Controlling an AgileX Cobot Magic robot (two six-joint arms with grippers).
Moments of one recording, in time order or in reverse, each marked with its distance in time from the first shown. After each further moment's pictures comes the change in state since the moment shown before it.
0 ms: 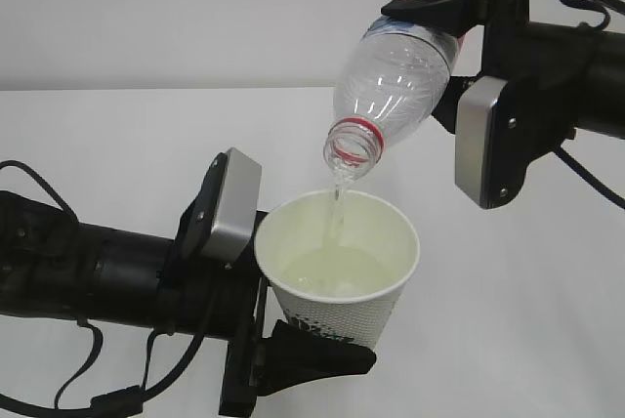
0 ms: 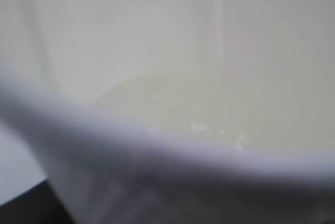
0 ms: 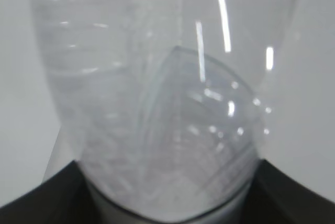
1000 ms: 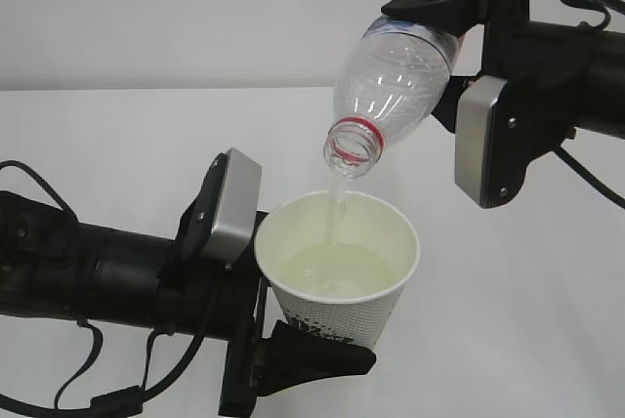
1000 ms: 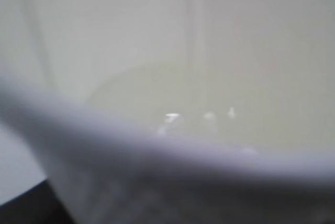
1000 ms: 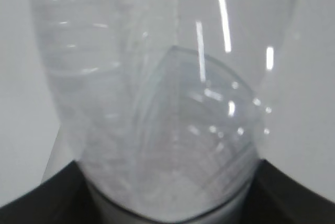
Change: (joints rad) left arm 0.000 0.000 0.000 0.002 0.002 0.000; right arm 0.000 0.000 0.000 0.004 0.000 -0.002
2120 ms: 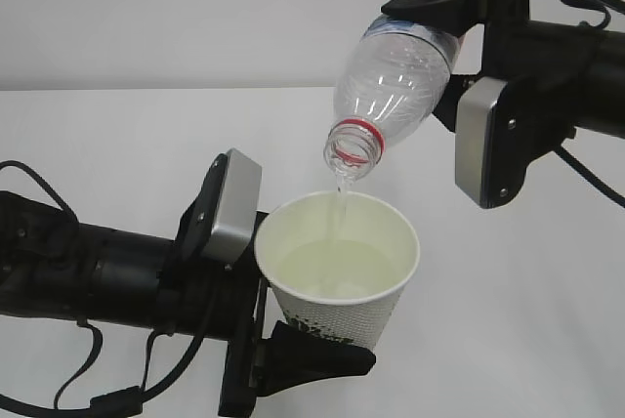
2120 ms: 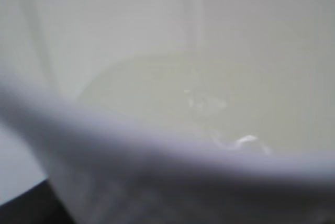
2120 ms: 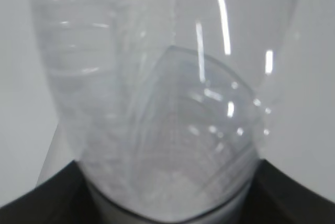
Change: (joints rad) left arm 0.000 0.000 0.000 0.002 0.000 0.000; right arm 0.000 0.000 0.000 0.004 0.000 -0.019
